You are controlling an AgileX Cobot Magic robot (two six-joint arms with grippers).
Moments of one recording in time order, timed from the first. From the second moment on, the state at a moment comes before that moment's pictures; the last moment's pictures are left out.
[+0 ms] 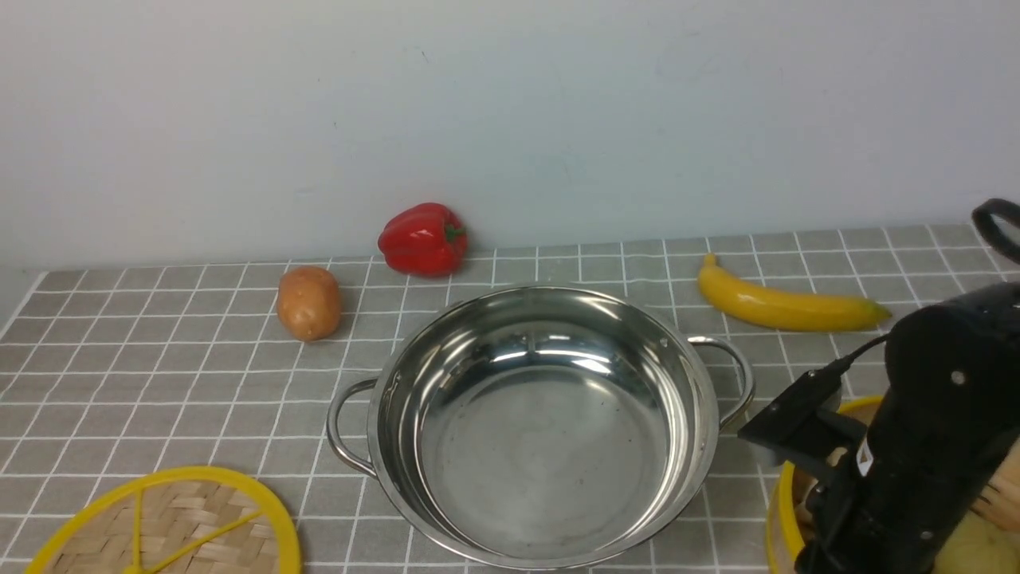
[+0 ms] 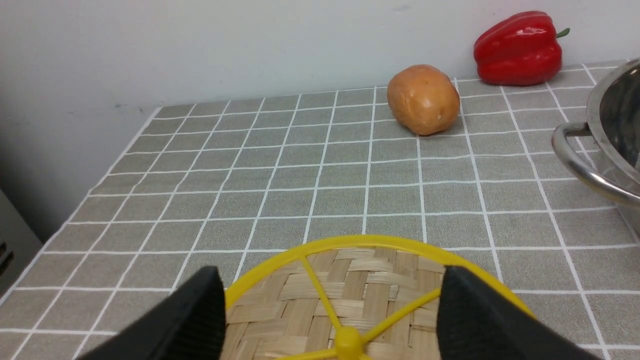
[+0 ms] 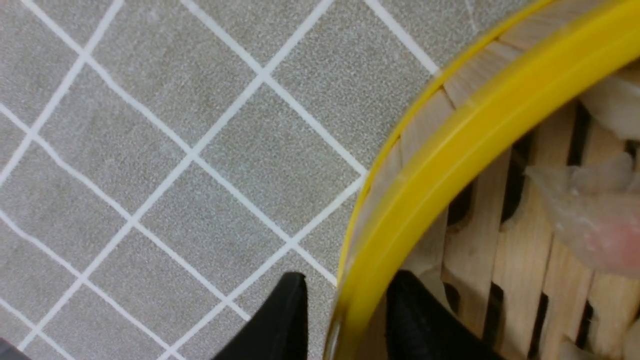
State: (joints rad) right arm 0.50 1.61 -0.87 0.16 1.04 -0.22; left arm 0.11 0.00 0.01 0.03 0.35 0.09
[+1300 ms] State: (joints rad) right arm 0.50 1.49 -0.88 0.08 1.18 -0.17; left arm 0.11 0.00 0.01 0.03 0.35 0.09
